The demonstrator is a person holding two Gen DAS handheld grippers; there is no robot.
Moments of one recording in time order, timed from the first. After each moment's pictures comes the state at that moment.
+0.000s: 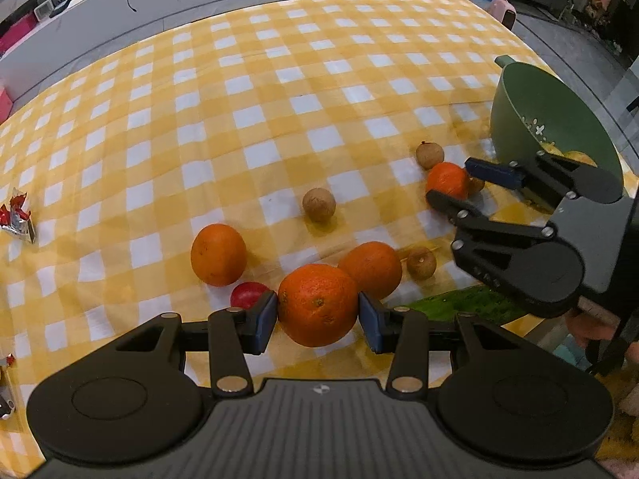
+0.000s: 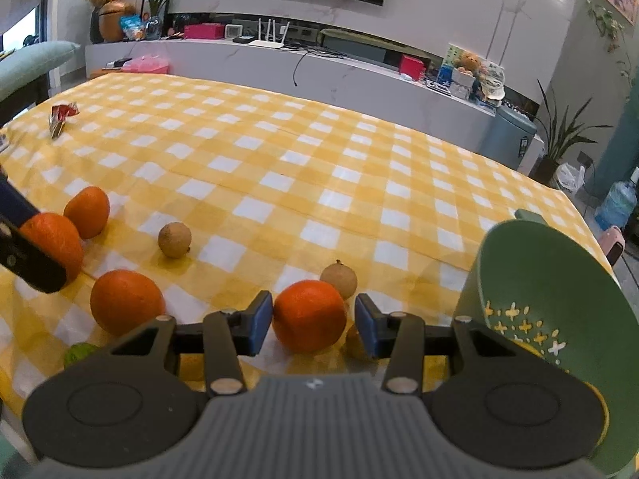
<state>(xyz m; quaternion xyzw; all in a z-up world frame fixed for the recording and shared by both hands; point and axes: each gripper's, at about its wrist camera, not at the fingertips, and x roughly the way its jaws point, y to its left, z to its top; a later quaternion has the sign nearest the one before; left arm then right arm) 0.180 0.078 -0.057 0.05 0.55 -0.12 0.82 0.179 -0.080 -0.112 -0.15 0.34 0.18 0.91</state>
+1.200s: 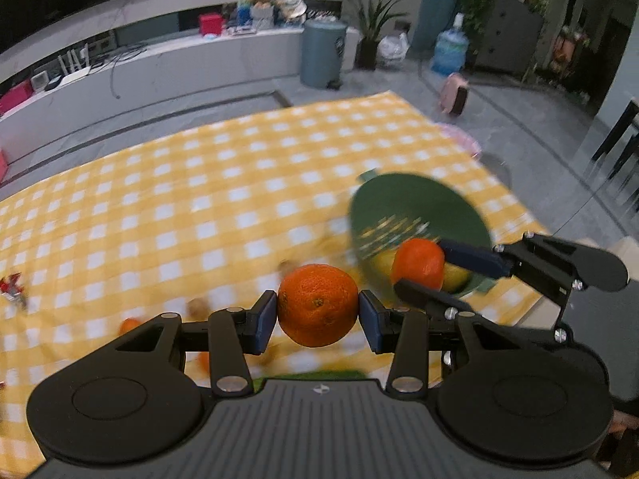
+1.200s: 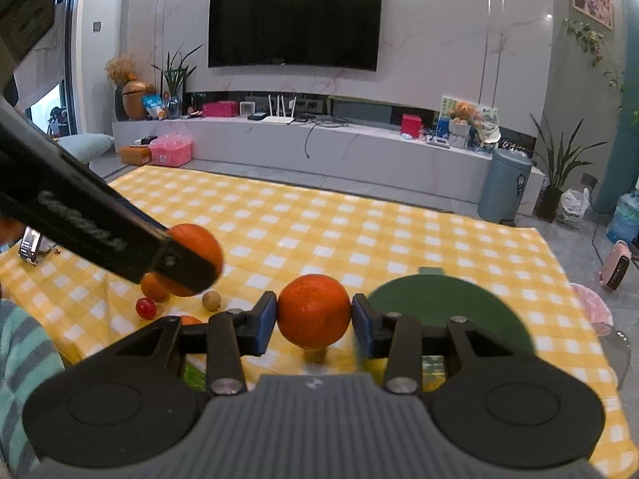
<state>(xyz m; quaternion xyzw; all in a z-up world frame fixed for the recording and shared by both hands) 0.135 -0.041 0.046 0.03 0.43 -0.15 0.89 0.094 -0.197 0.015 -0.07 0.26 0.22 0.94</state>
